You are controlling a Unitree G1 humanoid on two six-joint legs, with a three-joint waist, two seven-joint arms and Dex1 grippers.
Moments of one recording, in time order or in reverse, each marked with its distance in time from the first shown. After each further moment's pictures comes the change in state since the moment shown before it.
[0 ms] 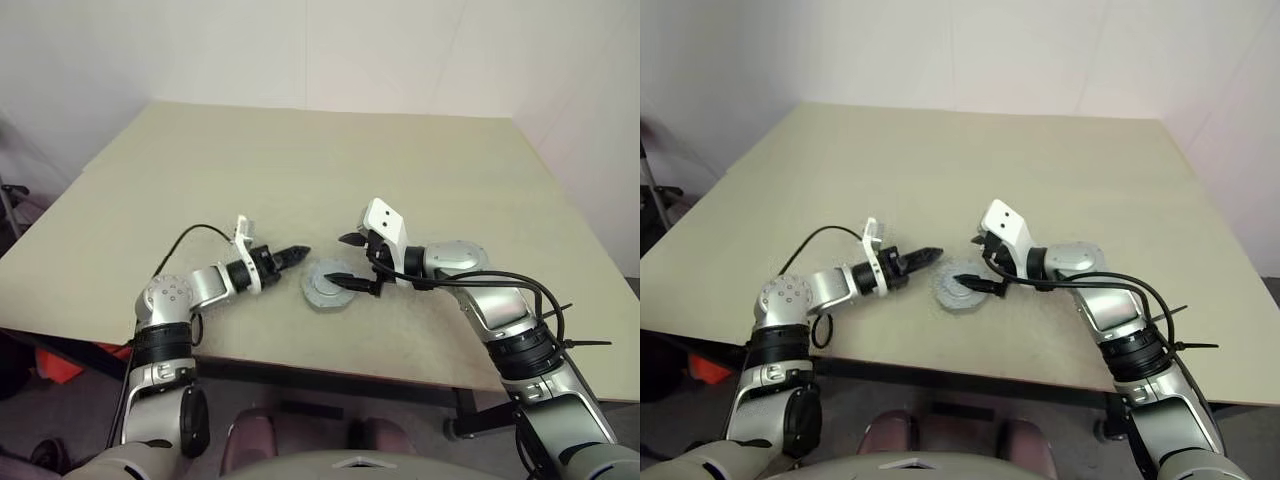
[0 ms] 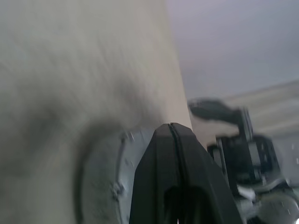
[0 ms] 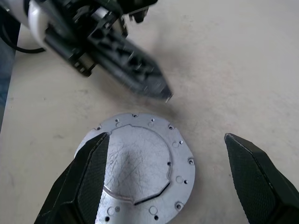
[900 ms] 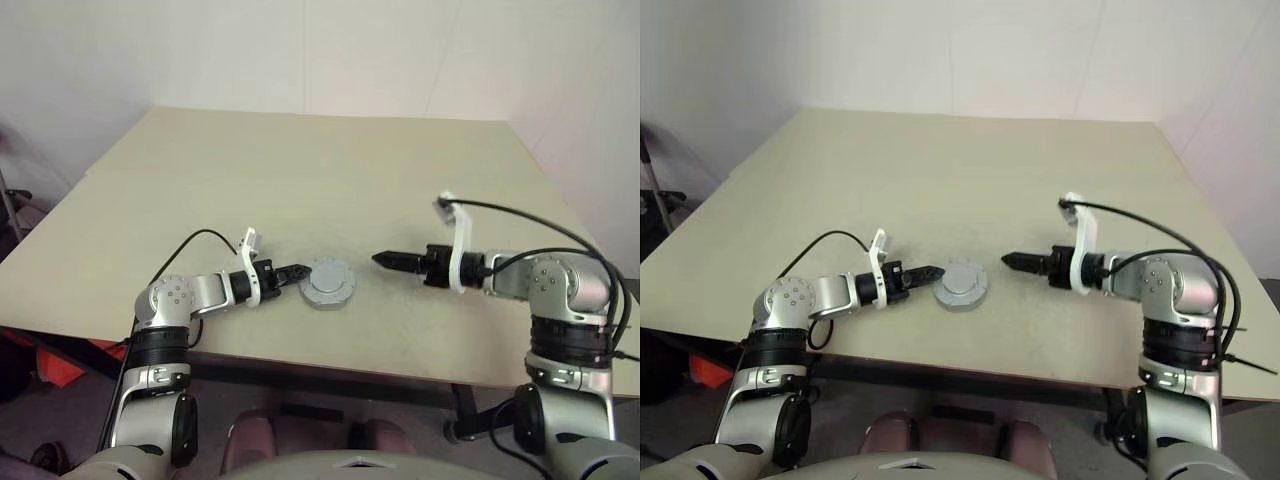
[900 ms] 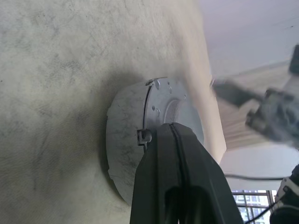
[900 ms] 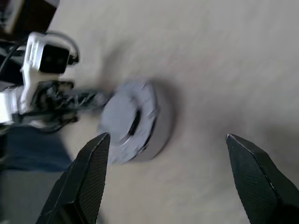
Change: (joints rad) left arm 0.022 0.057 -0.087 0.002 0.073 -0.014 -0.023; right arm -0.008 0.098 -0.546 -0.012 0.391 1.046 -0.289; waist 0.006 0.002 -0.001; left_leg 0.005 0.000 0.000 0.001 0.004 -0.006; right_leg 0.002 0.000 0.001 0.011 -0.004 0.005
